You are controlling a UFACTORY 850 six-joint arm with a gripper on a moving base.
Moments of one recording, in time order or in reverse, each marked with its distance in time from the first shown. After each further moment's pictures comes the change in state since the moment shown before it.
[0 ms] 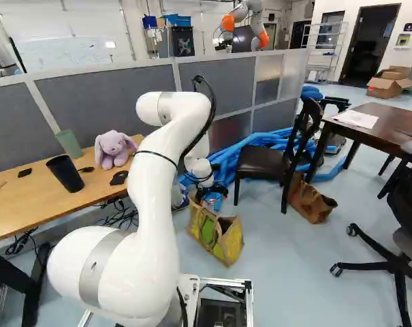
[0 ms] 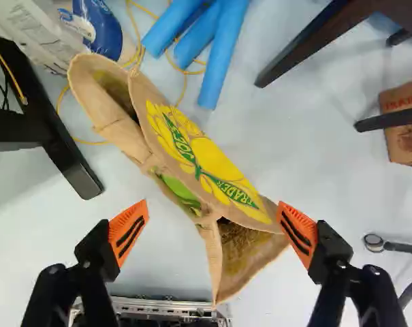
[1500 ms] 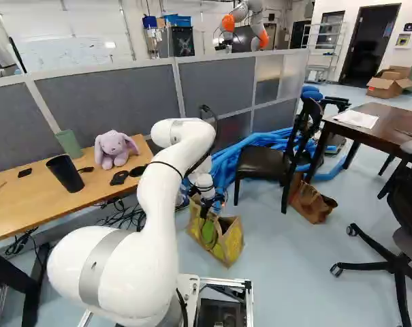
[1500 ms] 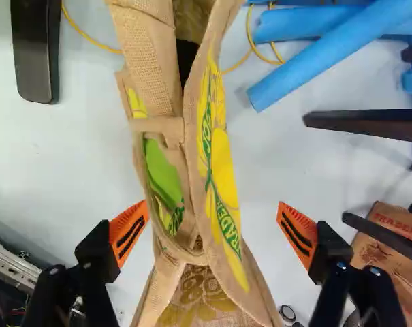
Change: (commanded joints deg) arm 0.0 -15.8 -12.9 0.0 0.0 -34.2
